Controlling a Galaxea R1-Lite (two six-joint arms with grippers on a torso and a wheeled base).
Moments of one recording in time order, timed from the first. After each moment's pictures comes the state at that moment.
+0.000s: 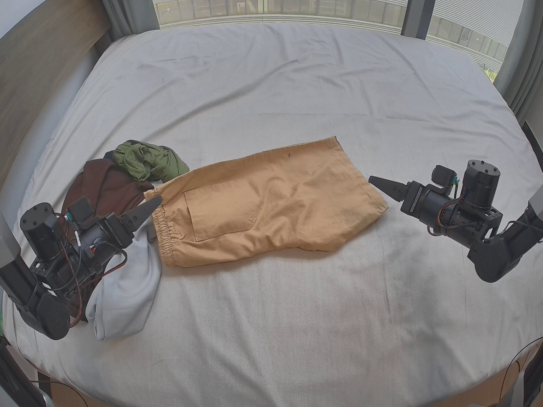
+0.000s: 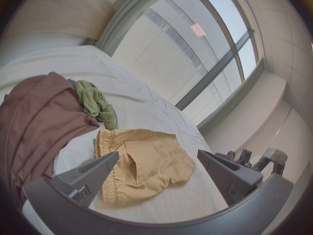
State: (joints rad) left arm -0.06 1.87 -0.37 -1.55 -0.45 -0.55; right arm 0.23 1.94 -0.77 -1.10 0.35 0.48
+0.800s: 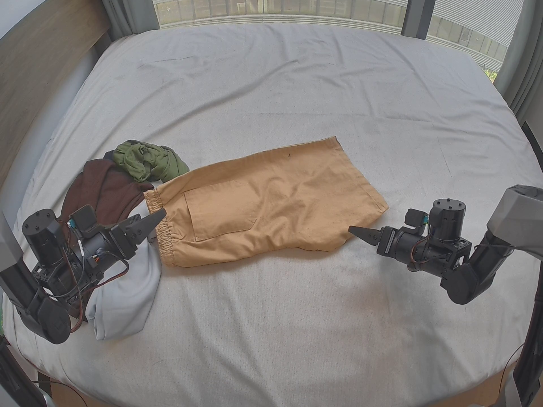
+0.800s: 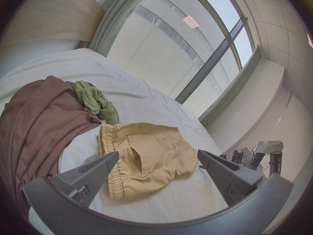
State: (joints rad) left arm -0.06 1.88 -0.33 -1.55 -0.47 -0.45; right arm 0.26 2.16 -0.72 -1.15 0.33 0.48
